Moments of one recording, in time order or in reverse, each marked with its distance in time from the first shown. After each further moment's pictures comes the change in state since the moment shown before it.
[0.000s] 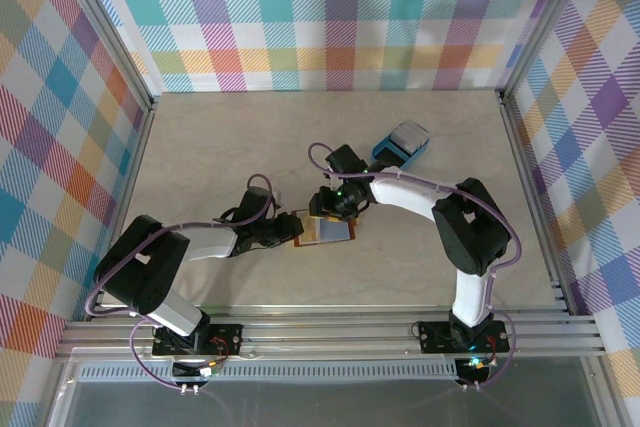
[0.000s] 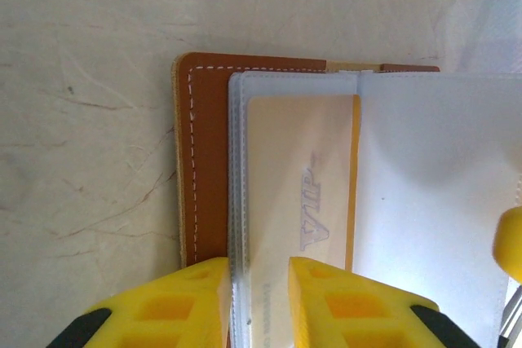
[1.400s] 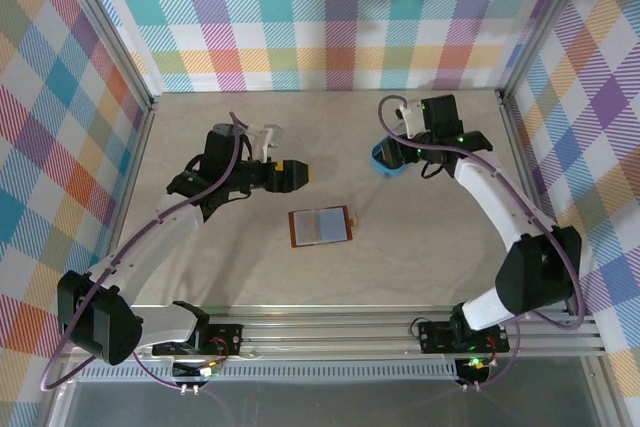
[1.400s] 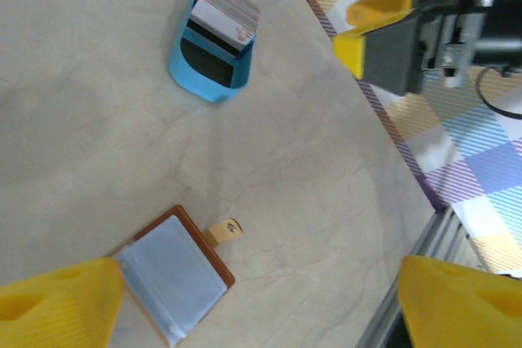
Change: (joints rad) left arm 0.089 -0.288 0.520 -0.526 0.176 0.473; right arm -0.421 -0.354 0.057 -0.126 0.305 -0.815
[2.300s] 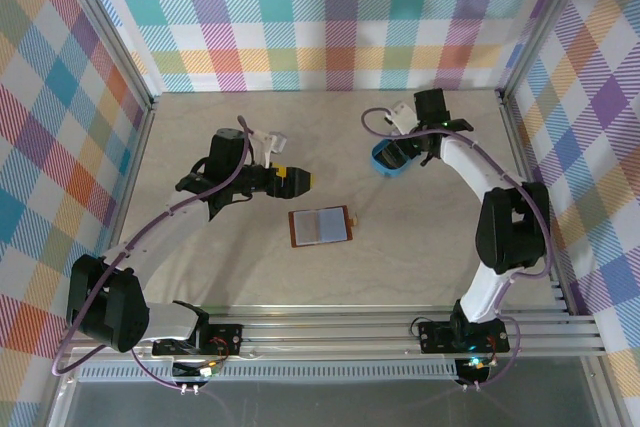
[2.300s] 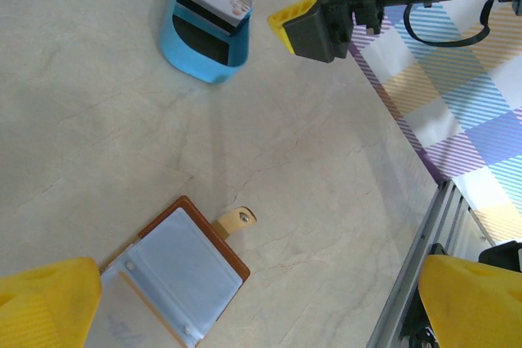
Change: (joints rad) left arm 0.041 0.067 -0.077 0.102 0.100 0.063; right arm -0.059 0.258 0.092 0.091 0.074 -0.446
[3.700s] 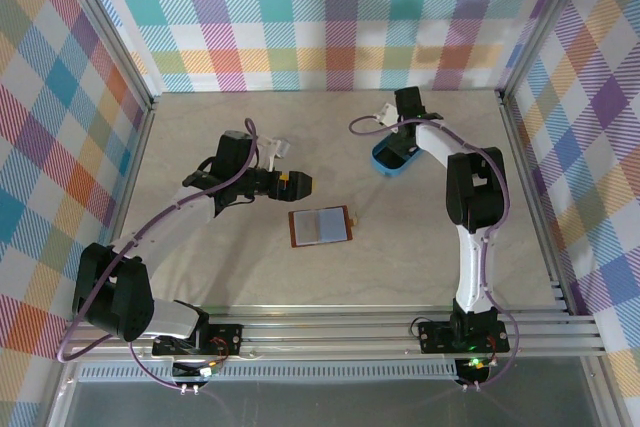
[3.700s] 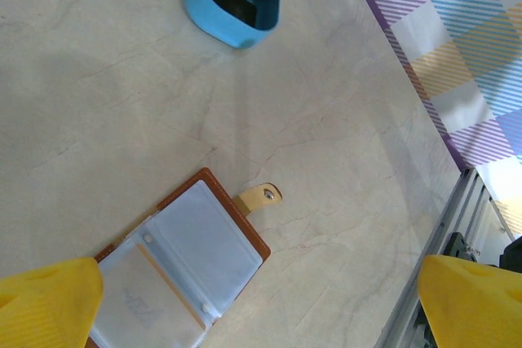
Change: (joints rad) left arm -0.012 0.058 0.006 -0.049 -0.027 0.016; right arm 0.002 0.402 0.269 0.134 0.307 -0.263
